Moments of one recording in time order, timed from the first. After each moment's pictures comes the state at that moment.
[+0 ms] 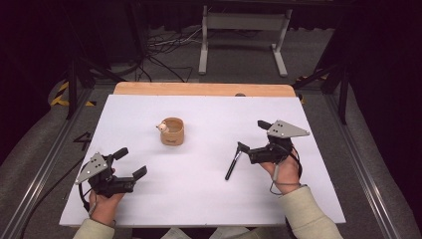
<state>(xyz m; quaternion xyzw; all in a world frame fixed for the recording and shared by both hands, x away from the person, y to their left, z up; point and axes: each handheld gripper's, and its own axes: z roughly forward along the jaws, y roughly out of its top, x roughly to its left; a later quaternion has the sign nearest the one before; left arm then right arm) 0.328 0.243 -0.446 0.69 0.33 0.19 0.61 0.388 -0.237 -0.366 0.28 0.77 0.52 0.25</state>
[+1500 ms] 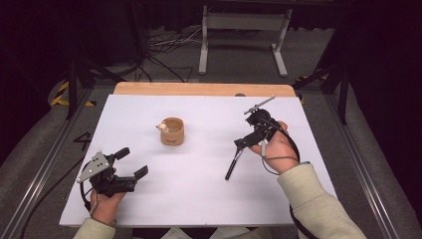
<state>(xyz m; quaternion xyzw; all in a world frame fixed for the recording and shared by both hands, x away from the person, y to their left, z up) 0.330 0.241 -0.445 0.69 0.34 0.19 0.61 0.443 -0.202 -0.343 0.42 0.87 0.24 0.10</state>
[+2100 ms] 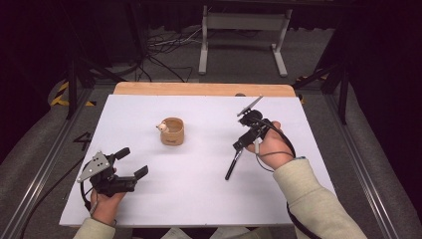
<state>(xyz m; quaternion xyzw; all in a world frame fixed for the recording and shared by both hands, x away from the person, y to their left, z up) 0.331 0.241 -0.445 0.70 0.34 0.18 0.61 0.457 -0.186 -0.355 0.44 0.88 0.15 0.07</state>
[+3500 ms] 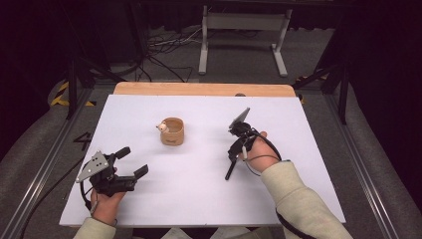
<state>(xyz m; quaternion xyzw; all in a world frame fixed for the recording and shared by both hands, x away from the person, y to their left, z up) 0.330 0.241 -0.443 0.69 0.33 0.18 0.62 0.471 -0.168 -0.416 0.50 0.86 0.07 -0.01</state>
